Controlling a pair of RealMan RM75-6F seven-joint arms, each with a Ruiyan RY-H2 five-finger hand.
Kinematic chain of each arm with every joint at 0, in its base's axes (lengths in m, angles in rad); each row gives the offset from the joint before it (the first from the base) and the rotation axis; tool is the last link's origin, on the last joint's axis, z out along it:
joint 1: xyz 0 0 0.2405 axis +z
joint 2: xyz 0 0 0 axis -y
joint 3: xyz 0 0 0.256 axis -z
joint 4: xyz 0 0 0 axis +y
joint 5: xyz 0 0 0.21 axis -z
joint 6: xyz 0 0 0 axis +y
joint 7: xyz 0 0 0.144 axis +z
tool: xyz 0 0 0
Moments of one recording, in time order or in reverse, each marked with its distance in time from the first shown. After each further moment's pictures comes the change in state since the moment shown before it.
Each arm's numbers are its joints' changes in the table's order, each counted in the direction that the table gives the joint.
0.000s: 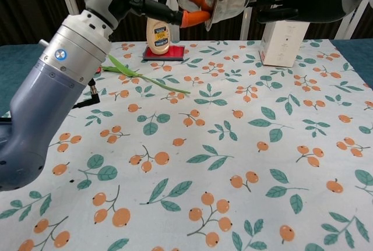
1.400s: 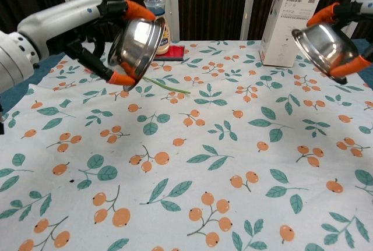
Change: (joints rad) left arm 0.228 -0.497 -0.137 -0.827 0.345 -0.381 0.606; right arm -0.089 0.031 0.325 0.502 0.465 0.282 -0.754
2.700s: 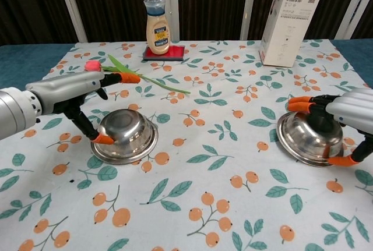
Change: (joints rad) left arm 0.046 0.039 -0.015 0.060 0.137 -0.216 0.203; right arm -0.044 0.250 0.229 0.238 0.215 0.093 -0.253
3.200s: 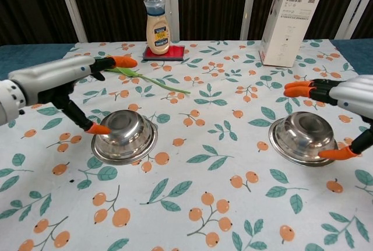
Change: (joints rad) left arm 0.061 -0.075 -0.019 -0.104 -0.115 0.100 -0.024; right arm -0.028 -0.076 -0.006 -0.146 0.034 0.111 0.033
